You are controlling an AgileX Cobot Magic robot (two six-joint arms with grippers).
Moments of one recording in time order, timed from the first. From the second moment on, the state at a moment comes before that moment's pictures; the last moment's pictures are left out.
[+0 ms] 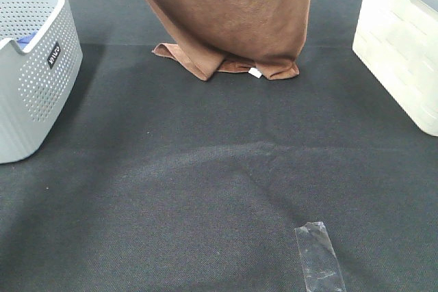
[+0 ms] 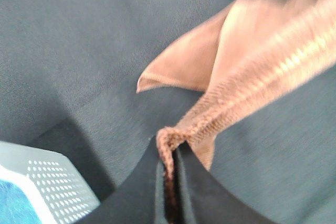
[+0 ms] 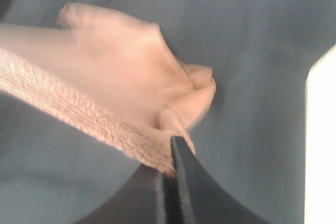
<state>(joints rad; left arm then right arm) -0.27 2.12 -2.40 -0.10 1.20 0.26 0.27 1.93 -2.14 0.04 1.19 -0.02</state>
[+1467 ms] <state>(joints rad) -0.27 0.82 -0.76 -0.47 1.17 0.11 0.28 0.77 -0.86 0.29 1.20 0.08</state>
